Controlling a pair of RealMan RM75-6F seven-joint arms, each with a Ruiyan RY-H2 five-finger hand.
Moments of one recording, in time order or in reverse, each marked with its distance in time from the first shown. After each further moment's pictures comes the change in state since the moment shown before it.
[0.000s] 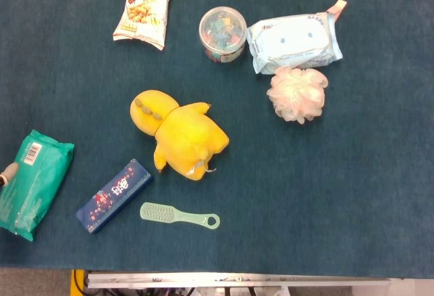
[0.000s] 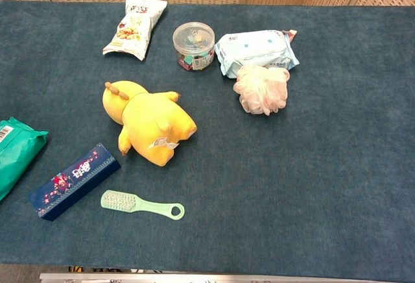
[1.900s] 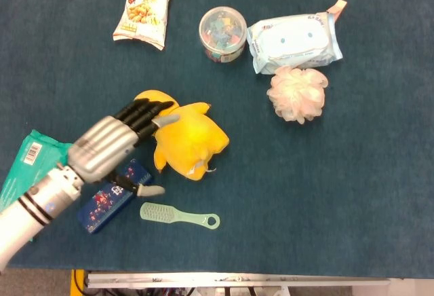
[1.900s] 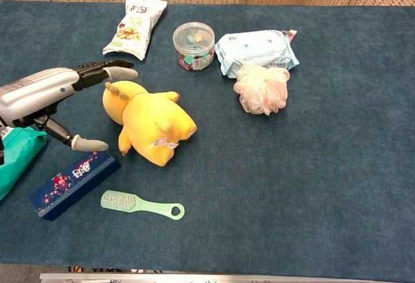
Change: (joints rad) left arm -0.488 -0.107 0.070 0.125 0.355 -0.462 -0.376; right arm 0.006 0.009 0.012 0.002 0.032 -0.021 -0.017
